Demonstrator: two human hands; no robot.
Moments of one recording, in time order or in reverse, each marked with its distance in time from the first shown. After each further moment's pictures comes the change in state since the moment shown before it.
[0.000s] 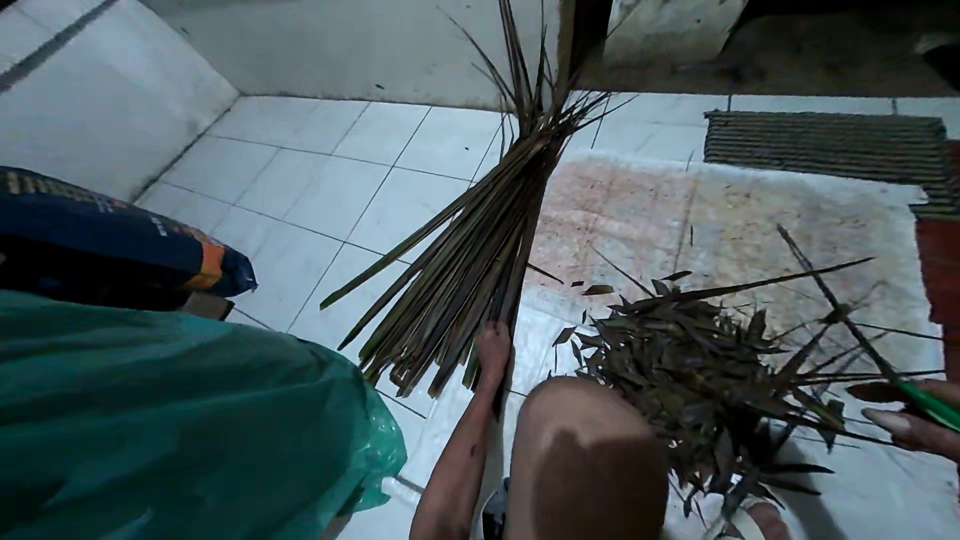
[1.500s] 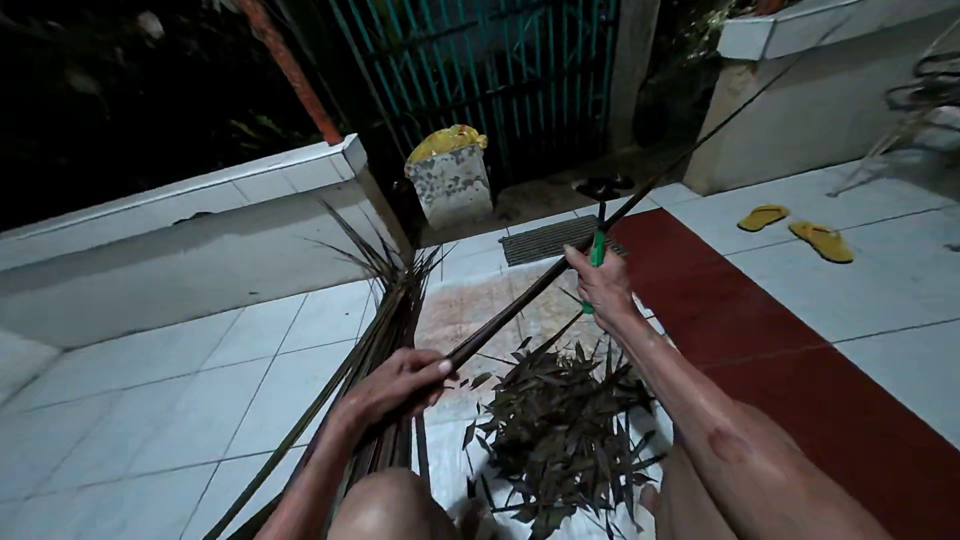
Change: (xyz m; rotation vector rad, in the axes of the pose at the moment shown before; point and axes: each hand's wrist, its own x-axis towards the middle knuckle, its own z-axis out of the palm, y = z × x) left_hand -0.174 0.326 -0.218 -0.027 -1.056 0.826; right_hand 0.020 -0.050 -0.063 0.924 0.964 -0.174
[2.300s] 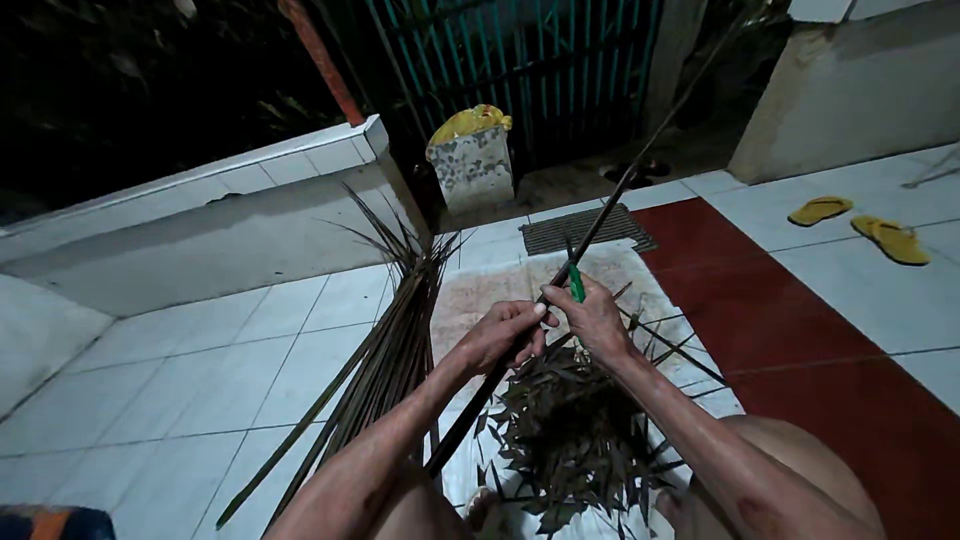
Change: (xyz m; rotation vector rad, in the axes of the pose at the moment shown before) left_hand 0.122 0.033 0.059 -0.380 -0.112 0.142; right_hand -0.036 0.012 0.041 -0.167 -0.184 -0.036
